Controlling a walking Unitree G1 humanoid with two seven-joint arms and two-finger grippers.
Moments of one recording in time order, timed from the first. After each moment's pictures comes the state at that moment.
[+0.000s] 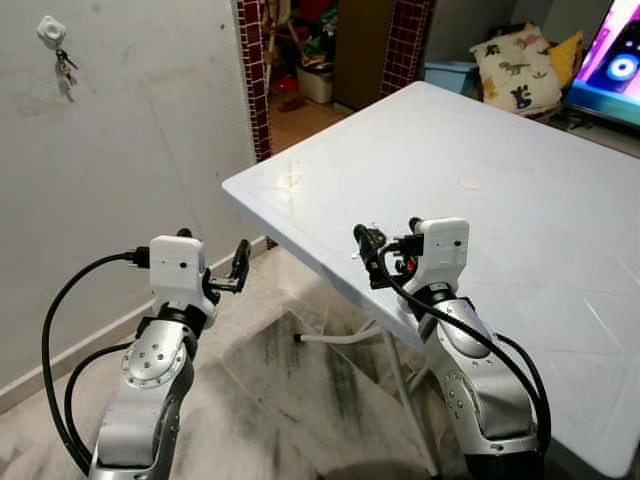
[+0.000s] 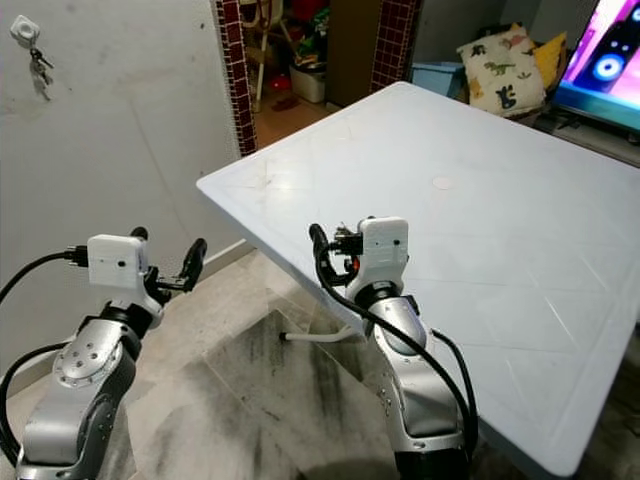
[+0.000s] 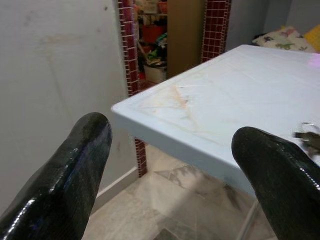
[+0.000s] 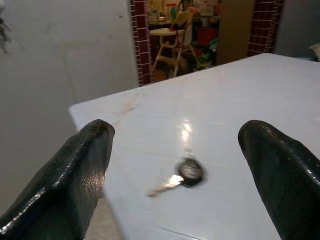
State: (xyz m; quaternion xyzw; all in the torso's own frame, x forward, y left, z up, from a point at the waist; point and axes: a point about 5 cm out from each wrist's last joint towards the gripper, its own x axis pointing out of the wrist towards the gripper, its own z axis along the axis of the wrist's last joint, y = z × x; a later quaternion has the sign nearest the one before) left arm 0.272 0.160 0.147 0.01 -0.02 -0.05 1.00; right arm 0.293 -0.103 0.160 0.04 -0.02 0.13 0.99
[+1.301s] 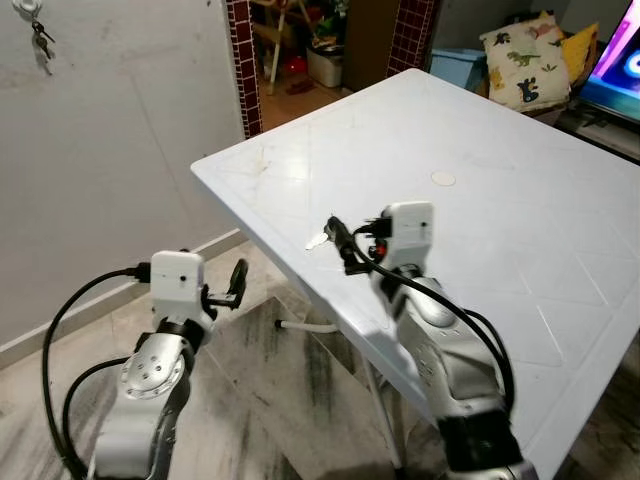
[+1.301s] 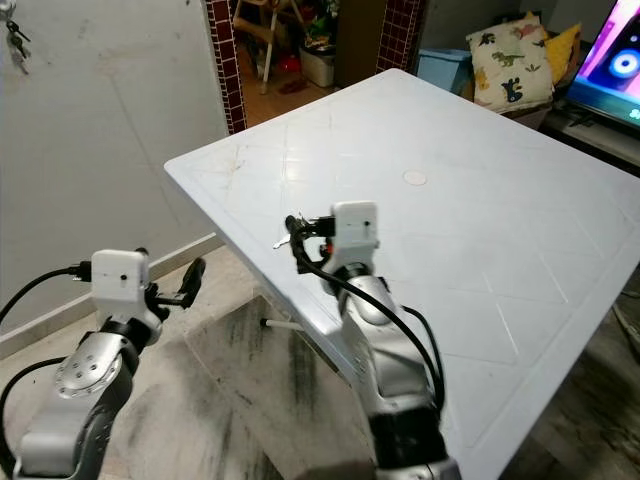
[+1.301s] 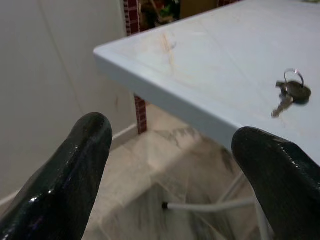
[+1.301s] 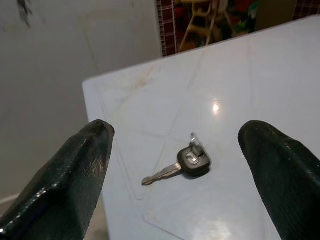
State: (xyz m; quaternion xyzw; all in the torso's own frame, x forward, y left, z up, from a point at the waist) left arm 0.256 0.174 0.125 0.01 0.06 -0.06 1.00; right arm 0.325 -0.056 0.156 0.06 0.03 0.17 0.98
